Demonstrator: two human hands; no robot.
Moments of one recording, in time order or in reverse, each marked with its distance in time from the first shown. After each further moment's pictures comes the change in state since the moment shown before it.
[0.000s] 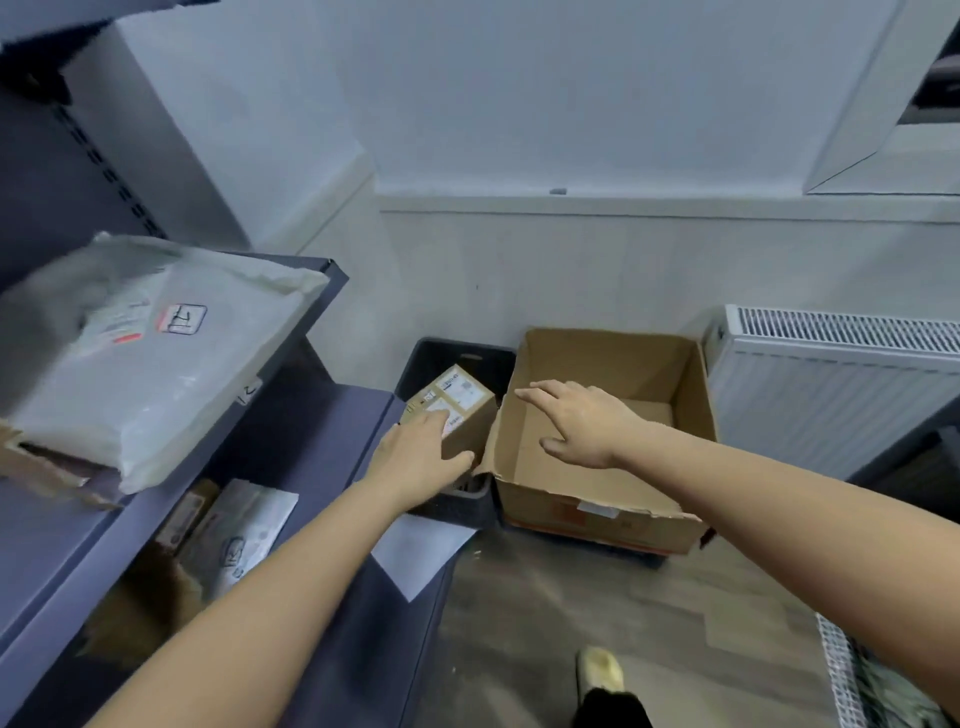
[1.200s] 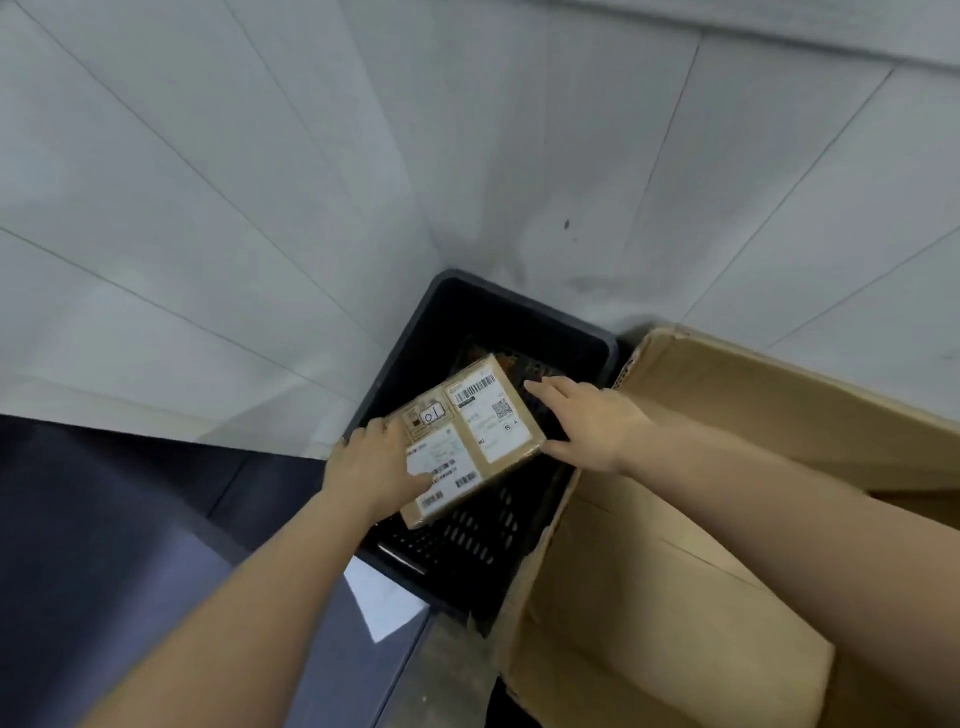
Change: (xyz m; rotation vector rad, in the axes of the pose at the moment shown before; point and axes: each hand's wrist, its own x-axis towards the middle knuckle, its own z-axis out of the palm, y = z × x) left_hand 0.438 -0.184 0.155 0.174 -0.361 -0.453; right_hand 0.478 0.197 0.202 0.128 -0.426 -0.185
